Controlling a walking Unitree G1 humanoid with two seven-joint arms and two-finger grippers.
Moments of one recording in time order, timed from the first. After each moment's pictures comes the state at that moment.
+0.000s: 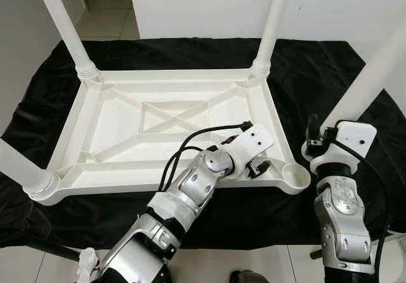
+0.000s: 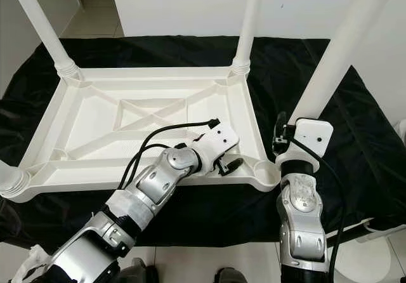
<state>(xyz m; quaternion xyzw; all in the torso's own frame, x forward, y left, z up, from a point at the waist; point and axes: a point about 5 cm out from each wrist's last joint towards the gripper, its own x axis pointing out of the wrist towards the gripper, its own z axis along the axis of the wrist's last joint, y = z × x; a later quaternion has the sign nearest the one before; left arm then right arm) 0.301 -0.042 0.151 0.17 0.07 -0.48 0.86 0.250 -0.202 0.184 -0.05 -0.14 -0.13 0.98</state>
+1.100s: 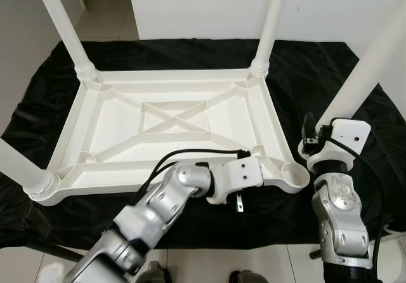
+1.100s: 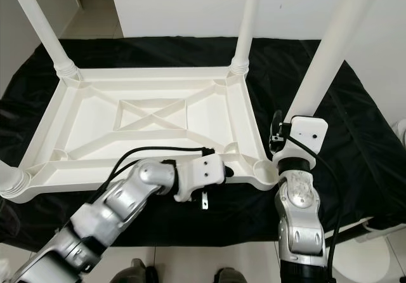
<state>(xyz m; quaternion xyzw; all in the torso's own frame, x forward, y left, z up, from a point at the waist) 0.267 -0.021 0.141 0.23 0.04 -0.68 0.69 0.258 -0.200 0.185 -0.05 -0.14 -0.12 0.98</state>
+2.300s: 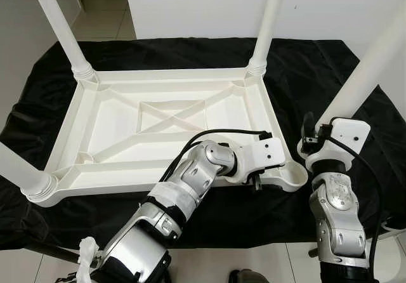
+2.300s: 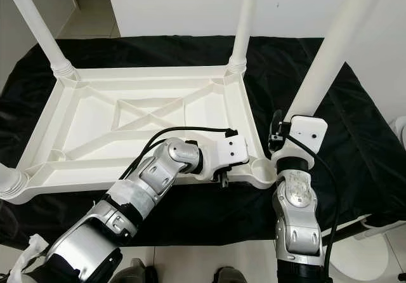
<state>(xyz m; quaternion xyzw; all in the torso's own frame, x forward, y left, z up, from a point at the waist) 0.294 -0.051 0.153 0.27 0.05 -0.66 0.70 0.258 -0.198 0.183 -0.04 -0.13 -0.12 0.98</state>
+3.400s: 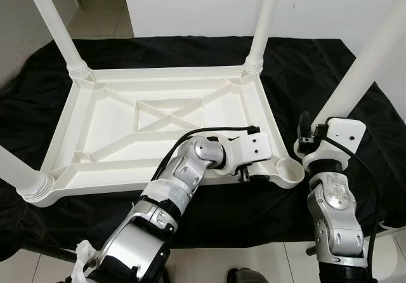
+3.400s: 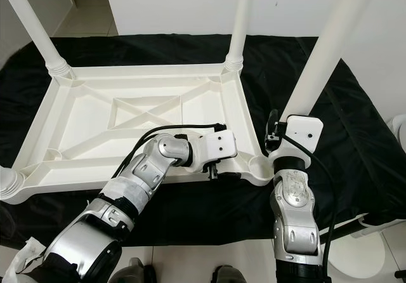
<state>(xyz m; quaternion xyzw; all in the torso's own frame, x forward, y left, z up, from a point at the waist) 0.311 -0.030 0.153 0.29 0.02 -0.62 0.73 0.259 -0.193 0.183 -0.05 -0.13 -0.11 0.98</state>
